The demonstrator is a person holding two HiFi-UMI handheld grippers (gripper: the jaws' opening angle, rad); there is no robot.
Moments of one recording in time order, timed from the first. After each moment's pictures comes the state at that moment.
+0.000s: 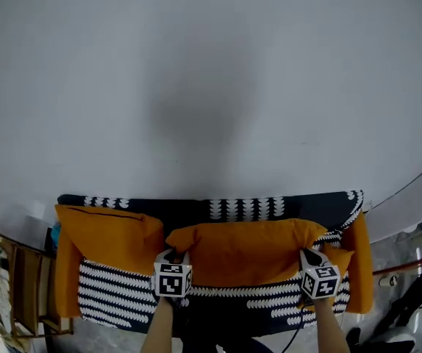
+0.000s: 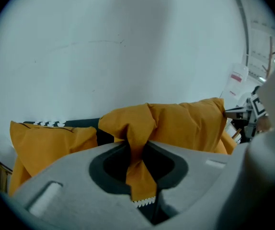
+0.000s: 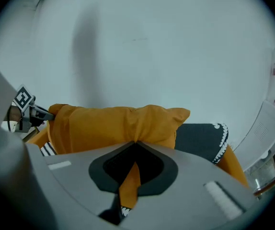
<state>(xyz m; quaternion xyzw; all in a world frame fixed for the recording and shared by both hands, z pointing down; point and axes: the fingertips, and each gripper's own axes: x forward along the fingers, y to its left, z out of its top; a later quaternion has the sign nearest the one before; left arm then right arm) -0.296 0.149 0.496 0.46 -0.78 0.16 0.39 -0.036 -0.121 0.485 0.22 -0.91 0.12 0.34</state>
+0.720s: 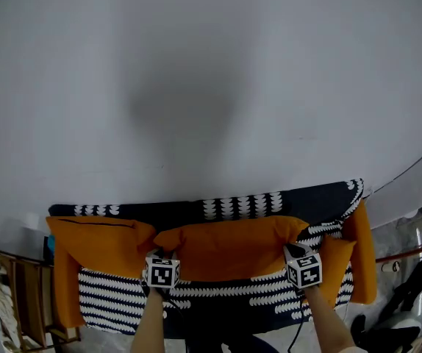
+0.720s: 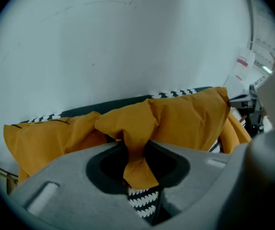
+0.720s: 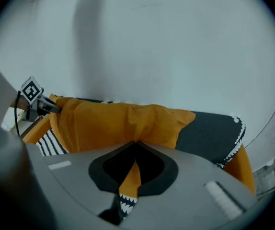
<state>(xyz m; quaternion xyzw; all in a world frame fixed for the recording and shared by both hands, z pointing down) -0.346 0.156 0.577 0.44 -0.75 0.23 0.44 -0.079 -0.115 0.559 0.17 -0.89 0.12 0.41</state>
